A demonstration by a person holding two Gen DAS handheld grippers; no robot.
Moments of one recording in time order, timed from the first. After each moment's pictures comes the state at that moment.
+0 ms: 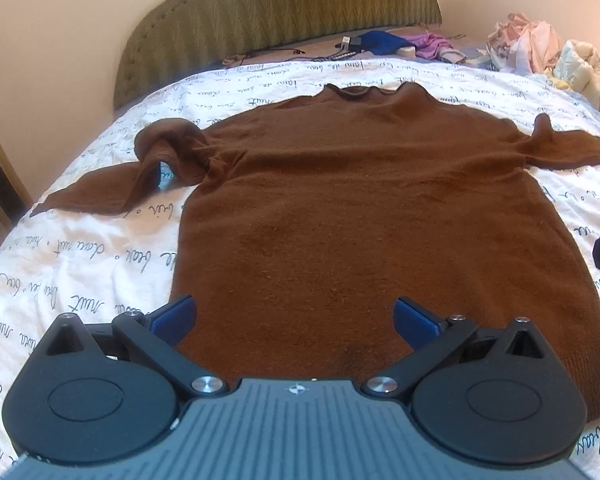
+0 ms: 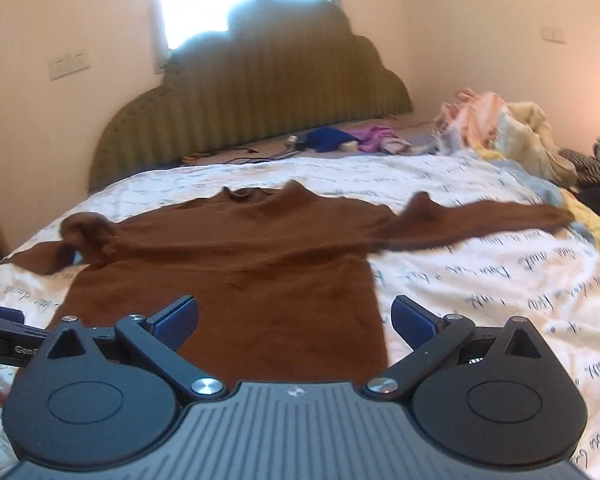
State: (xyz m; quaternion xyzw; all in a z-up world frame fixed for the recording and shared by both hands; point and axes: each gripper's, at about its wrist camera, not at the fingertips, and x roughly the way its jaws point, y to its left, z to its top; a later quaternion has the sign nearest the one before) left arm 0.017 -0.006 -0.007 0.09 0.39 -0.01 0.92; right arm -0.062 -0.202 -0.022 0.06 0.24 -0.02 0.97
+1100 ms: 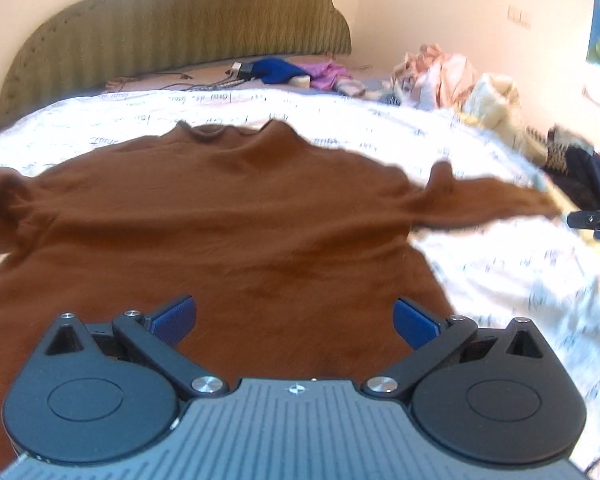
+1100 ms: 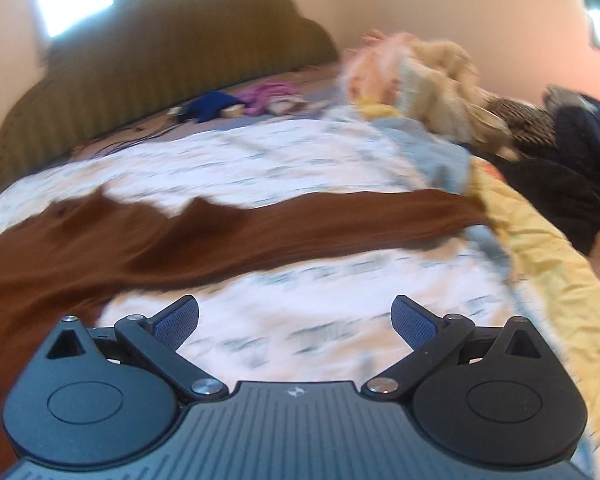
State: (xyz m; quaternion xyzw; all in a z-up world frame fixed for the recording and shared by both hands) left arm 0.095 -0.100 -0.026 0.01 0.34 -0.16 0.93; right arm 0.044 -0.506 -0.031 0.13 0.32 -0.12 0.93
